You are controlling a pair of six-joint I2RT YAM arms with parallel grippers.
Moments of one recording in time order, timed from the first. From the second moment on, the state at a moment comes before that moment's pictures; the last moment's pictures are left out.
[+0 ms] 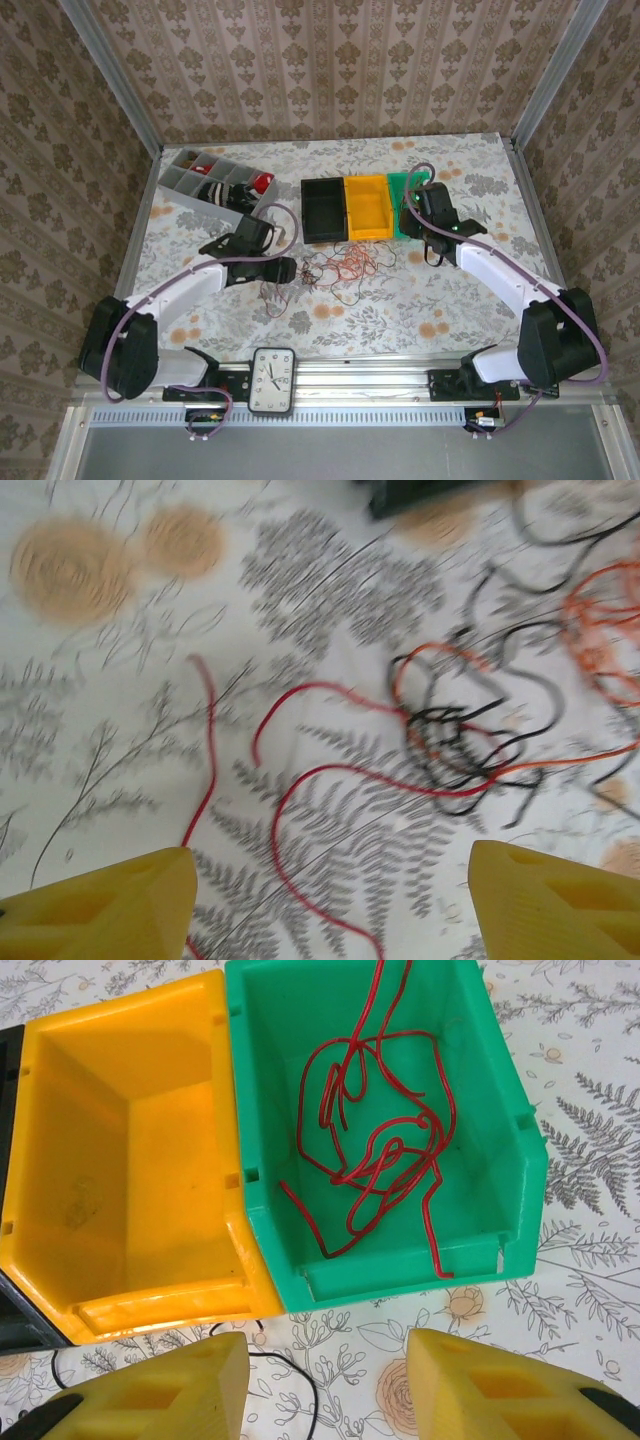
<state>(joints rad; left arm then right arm) -0.54 1.33 0.78 -0.52 0.12 -0.25 0.32 1.37 0.93 -0.37 0.19 0.44</state>
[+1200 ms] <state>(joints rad) -0.54 1.72 1.00 -0.59 0.34 -0.04 0.32 1.38 0.93 -0.38 0.18 0.44</state>
